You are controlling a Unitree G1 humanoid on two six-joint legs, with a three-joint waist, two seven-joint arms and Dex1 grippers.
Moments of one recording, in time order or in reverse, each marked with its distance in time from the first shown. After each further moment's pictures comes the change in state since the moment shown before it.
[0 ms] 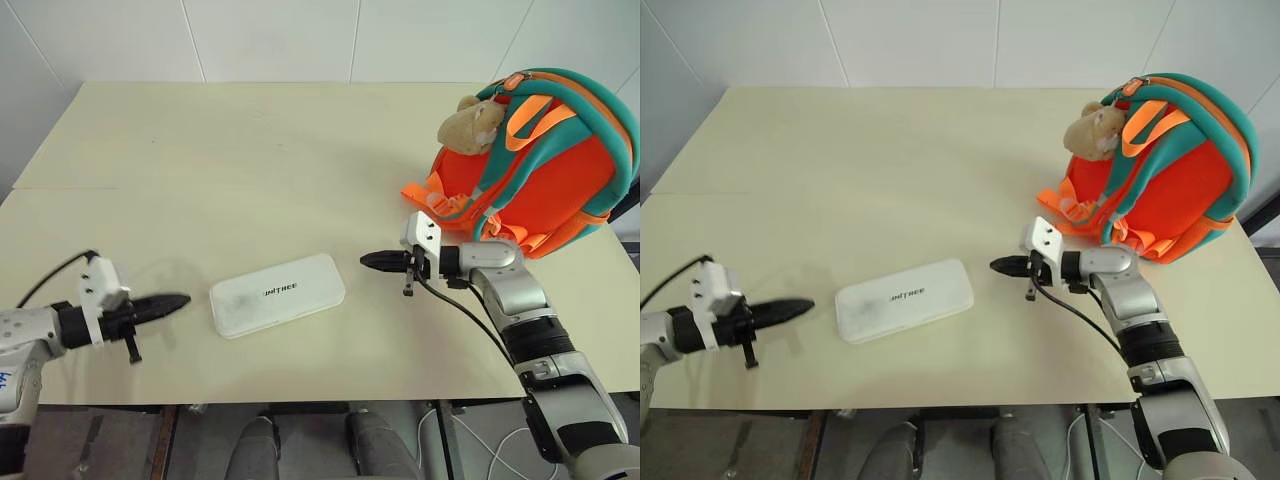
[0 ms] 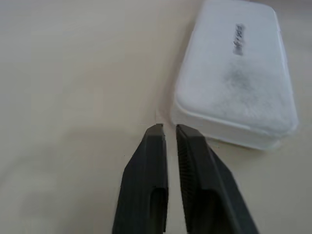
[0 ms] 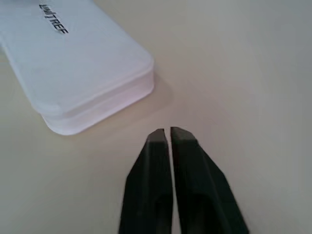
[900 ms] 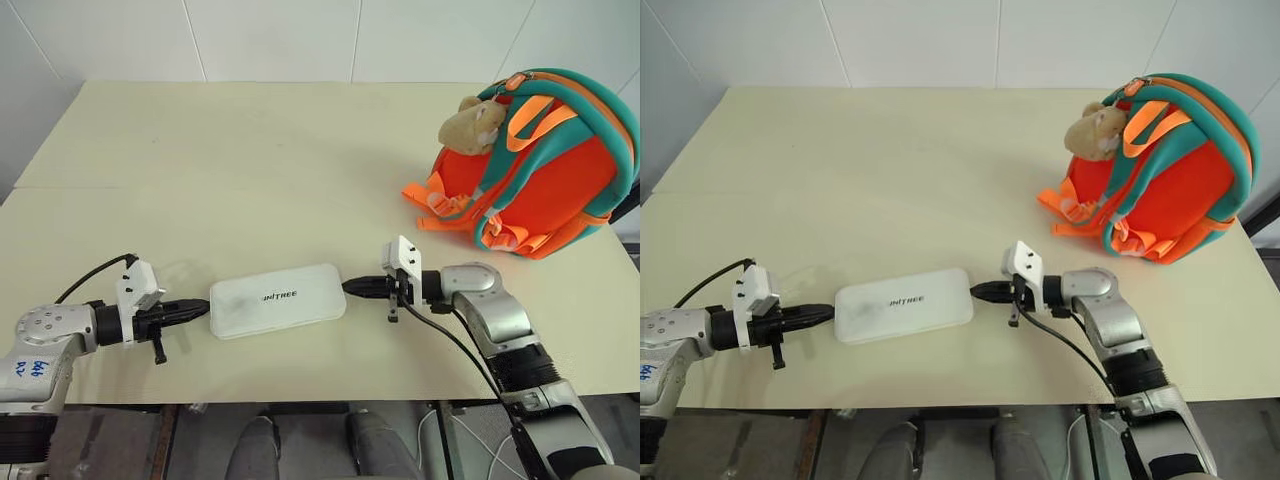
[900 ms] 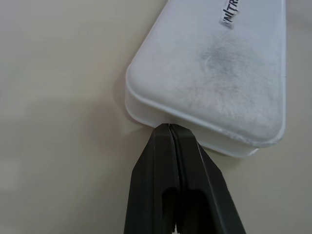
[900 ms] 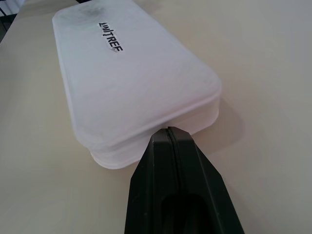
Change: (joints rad) left arm -0.135 -0.055 -0.113 0.067 0.073 0.005 0.043; right arm 0.169 0.047 -0.007 -0.275 0.014 0.185 -0.022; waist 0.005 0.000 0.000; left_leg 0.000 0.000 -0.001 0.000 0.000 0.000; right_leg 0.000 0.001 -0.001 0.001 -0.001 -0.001
